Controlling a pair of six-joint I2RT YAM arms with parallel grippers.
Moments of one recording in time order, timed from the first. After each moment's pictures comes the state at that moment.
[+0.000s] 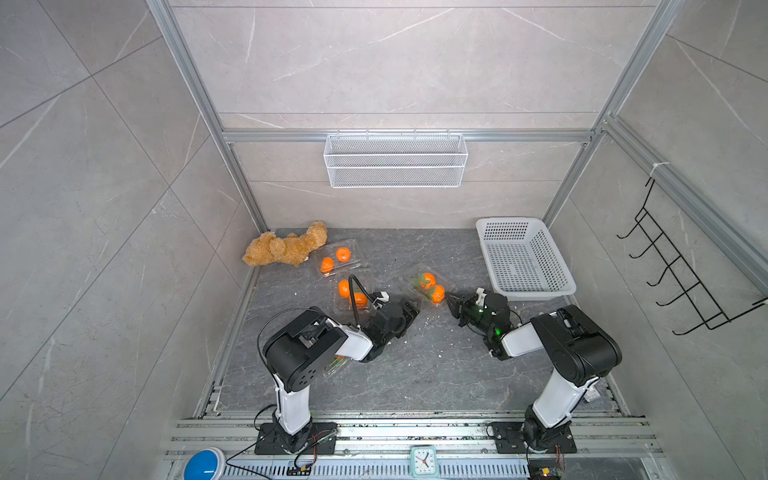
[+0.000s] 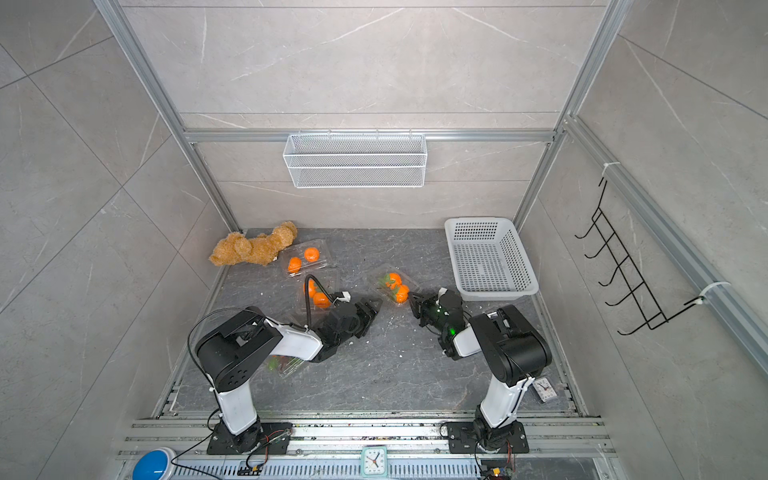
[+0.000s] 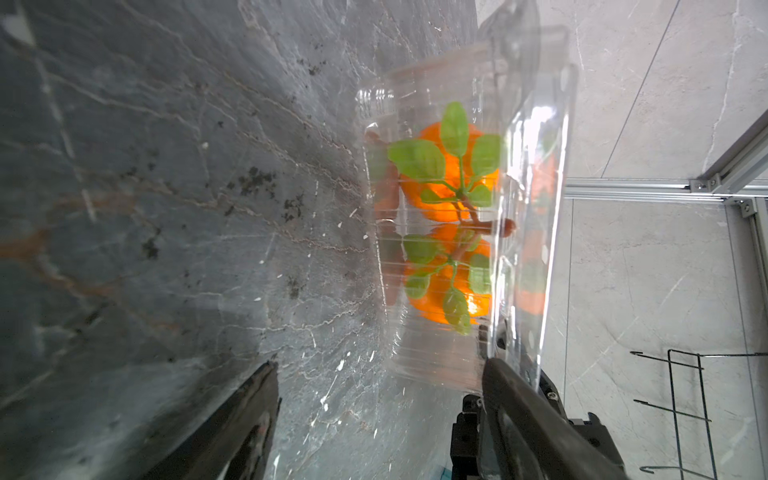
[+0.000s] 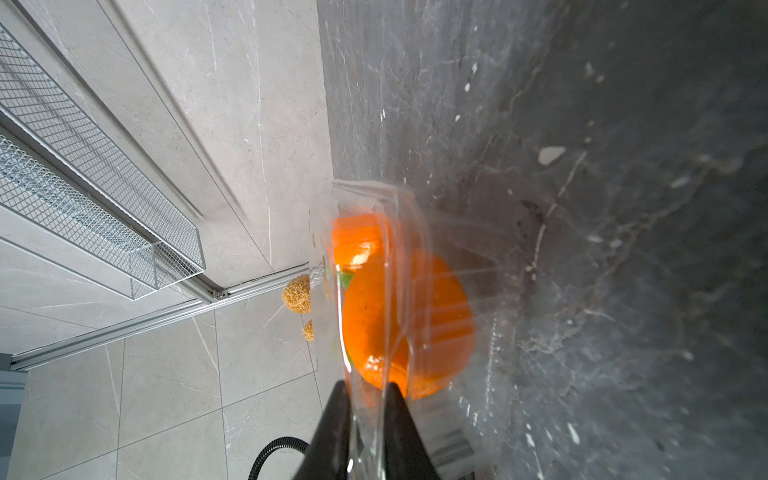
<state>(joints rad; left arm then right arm) -0.81 1.86 0.72 0.70 -0.09 -1.45 0.31 1.78 0.47 1.03 -0.32 1.63</state>
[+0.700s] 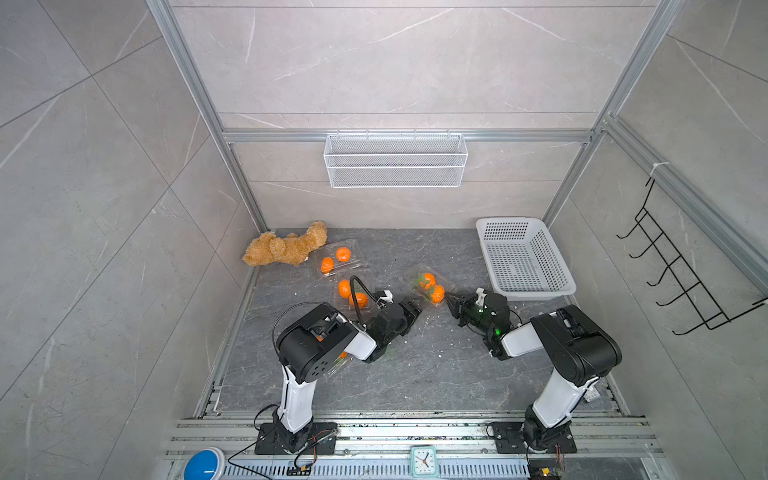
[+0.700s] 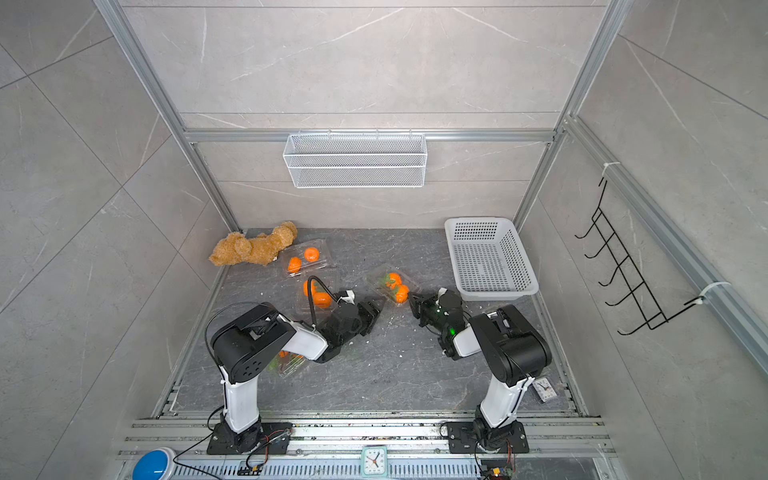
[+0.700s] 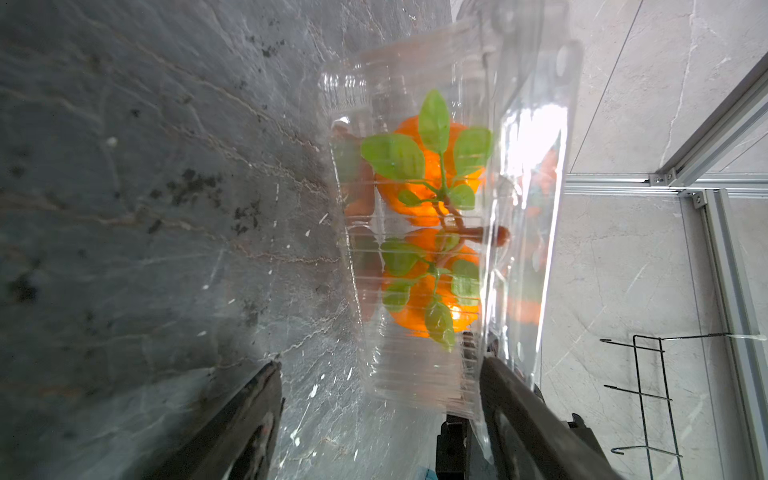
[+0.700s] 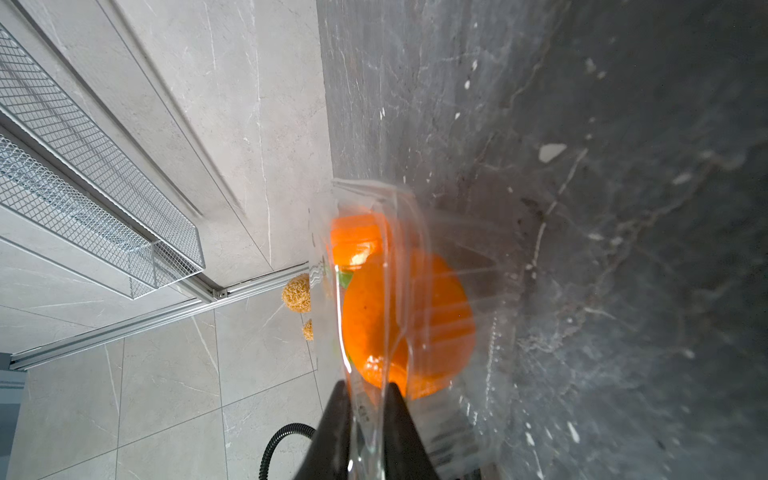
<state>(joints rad) -0.81 1.96 0.74 0.86 -0.07 -1.45 0.31 1.78 0.47 1.03 -0.32 1.63</state>
